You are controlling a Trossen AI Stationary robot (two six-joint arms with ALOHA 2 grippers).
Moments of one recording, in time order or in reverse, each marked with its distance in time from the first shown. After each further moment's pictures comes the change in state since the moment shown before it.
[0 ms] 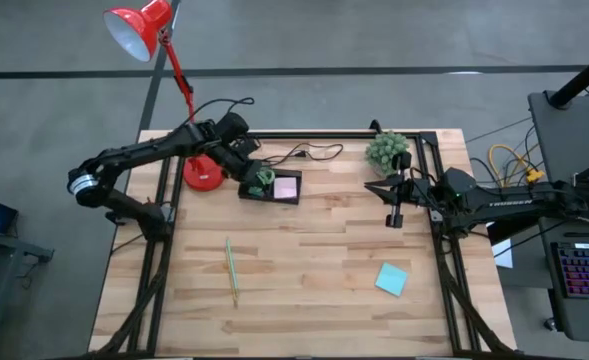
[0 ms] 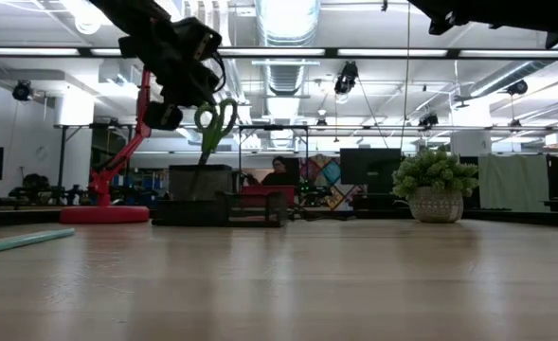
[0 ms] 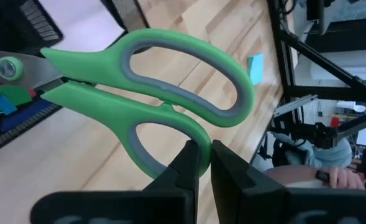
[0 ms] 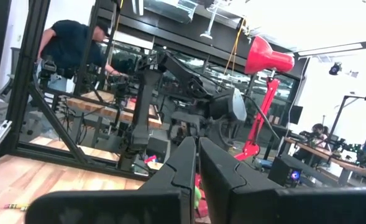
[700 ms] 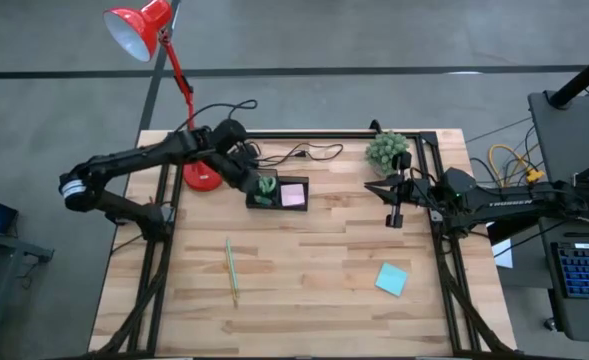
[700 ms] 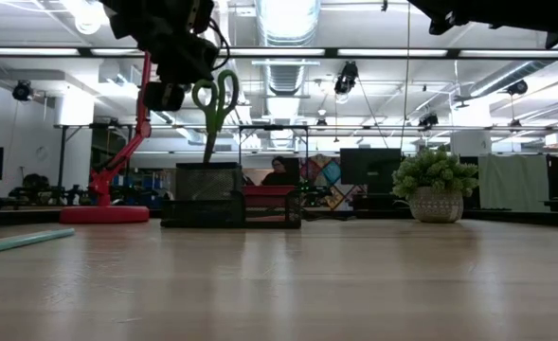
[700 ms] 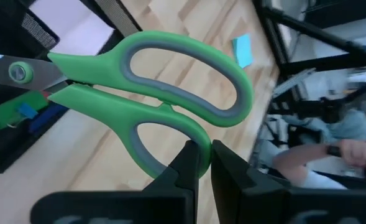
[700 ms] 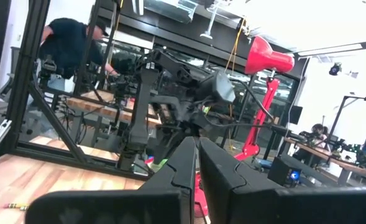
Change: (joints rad) left arm -0.119 -0.081 0.007 0.001 -0.059 0.026; right arm 0.000 0.000 0.000 0.000 0.000 -0.003
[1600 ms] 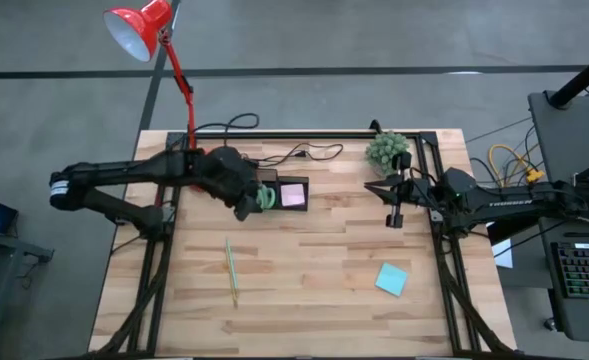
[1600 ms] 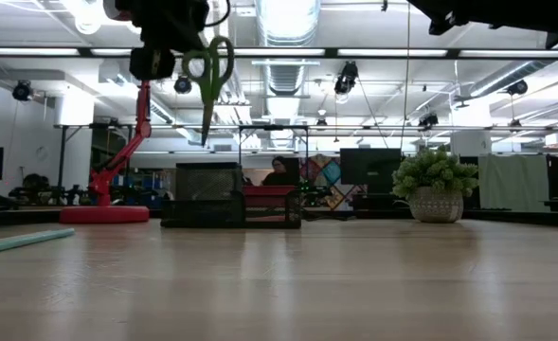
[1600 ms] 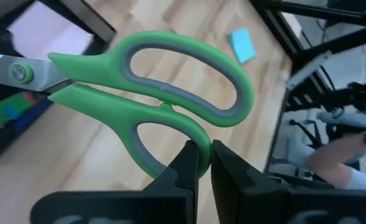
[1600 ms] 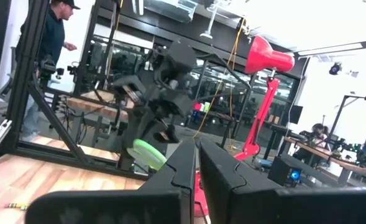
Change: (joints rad) left arm -0.310 -0.113 0.004 0.013 -0.325 -0.104; right arm 0.000 0.000 0.000 0.000 0.000 0.002
